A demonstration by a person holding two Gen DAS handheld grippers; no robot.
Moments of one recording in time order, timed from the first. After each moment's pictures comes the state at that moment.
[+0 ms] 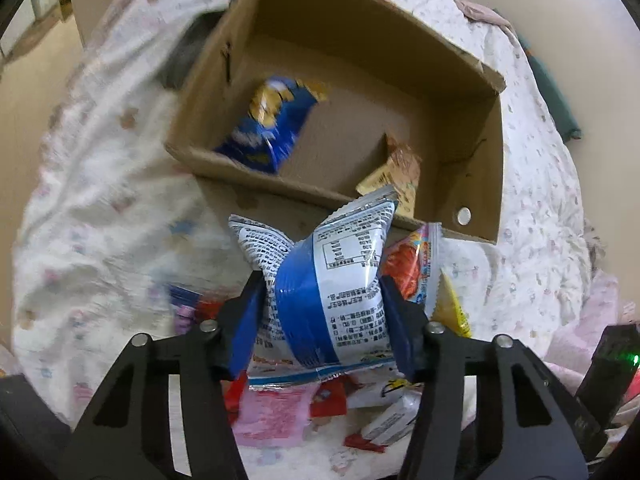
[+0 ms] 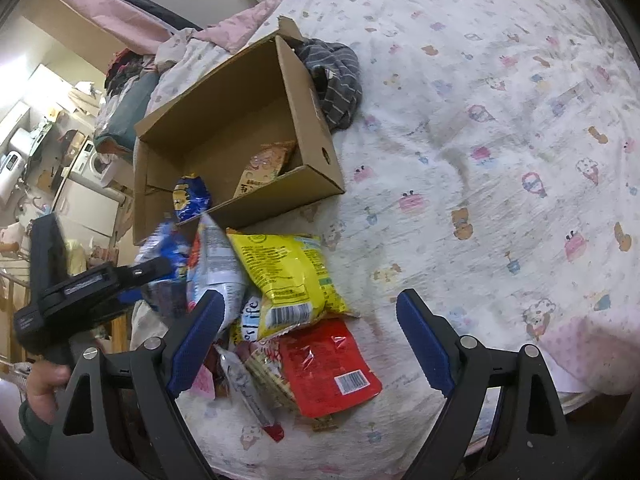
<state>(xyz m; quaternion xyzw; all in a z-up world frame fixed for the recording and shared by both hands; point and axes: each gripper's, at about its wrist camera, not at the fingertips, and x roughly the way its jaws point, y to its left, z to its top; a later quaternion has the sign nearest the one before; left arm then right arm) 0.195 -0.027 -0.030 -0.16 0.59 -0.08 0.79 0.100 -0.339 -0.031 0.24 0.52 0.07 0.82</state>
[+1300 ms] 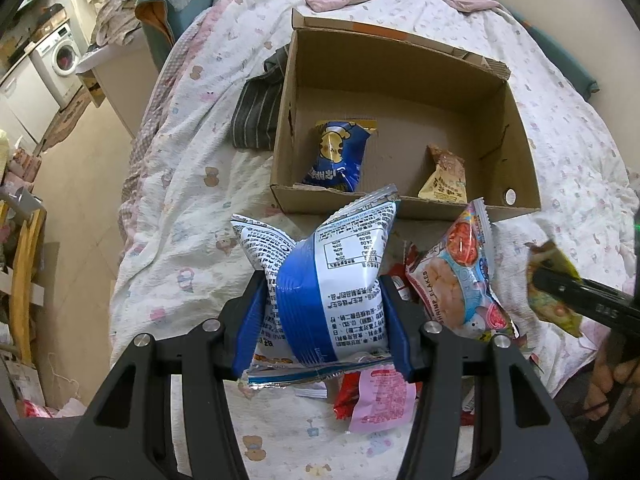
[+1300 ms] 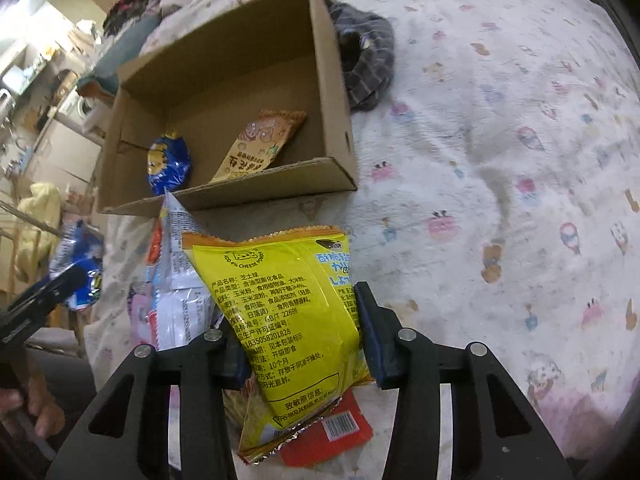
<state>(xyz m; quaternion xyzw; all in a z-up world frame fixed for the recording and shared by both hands) 0.162 -0.005 -0.003 -0.01 0.53 -0.03 0.85 0.132 -0.318 -0.043 0.15 0.56 0.09 0.81</state>
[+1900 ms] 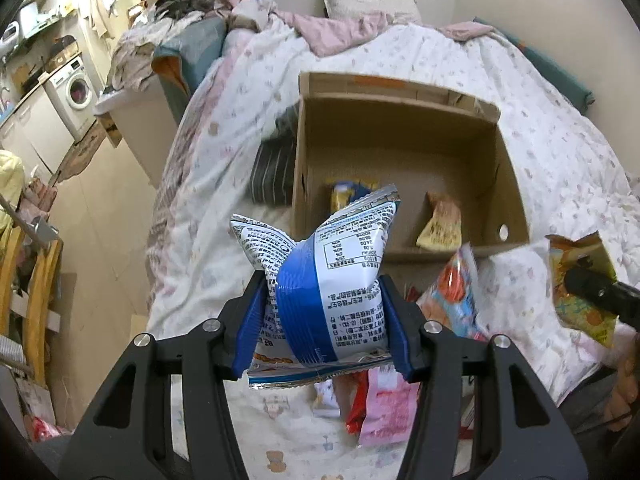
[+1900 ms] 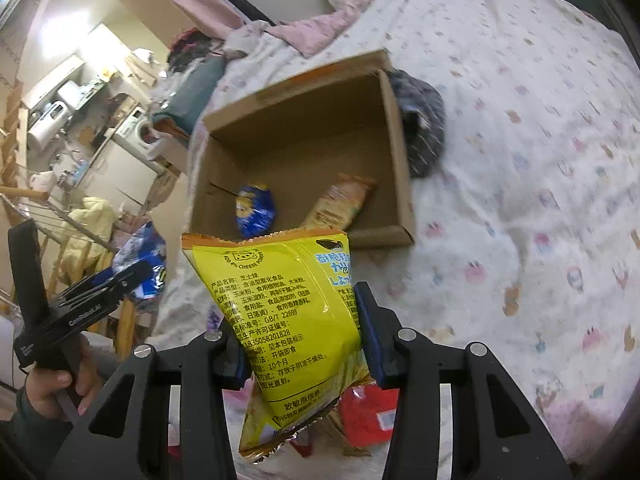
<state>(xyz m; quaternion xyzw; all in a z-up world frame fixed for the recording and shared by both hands) 0.163 -0.006 0.046 0.01 0.47 -0.02 0.88 0.131 -0.299 0.021 0.18 0.47 0.17 0.85</state>
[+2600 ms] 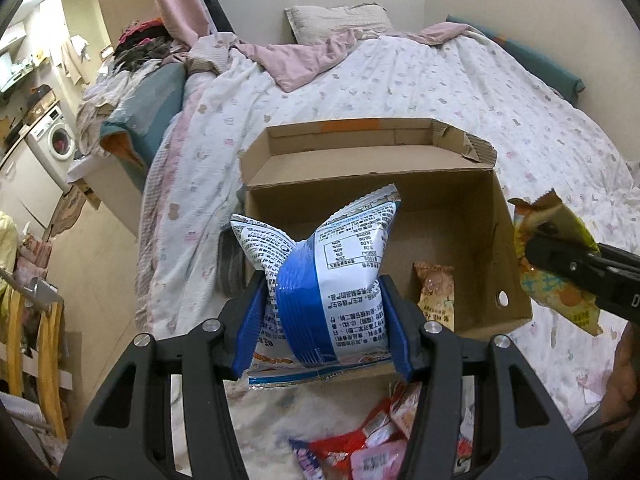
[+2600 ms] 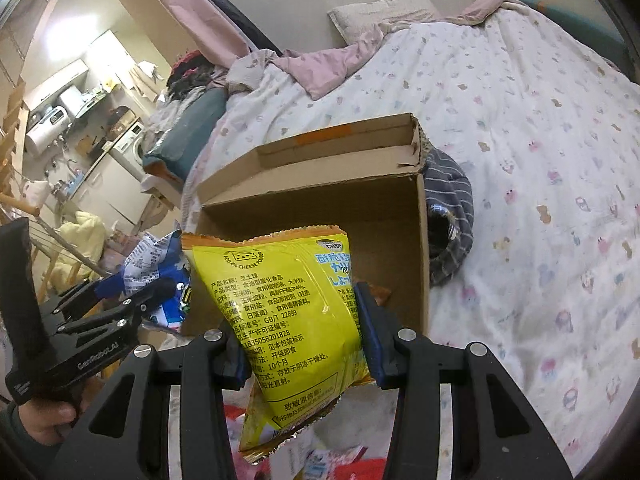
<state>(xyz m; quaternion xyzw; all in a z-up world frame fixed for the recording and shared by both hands) 0.257 -0.057 0.056 0.07 0.44 -0.05 0.89 0.231 -0.290 0.039 0.16 0.43 0.15 0.87</state>
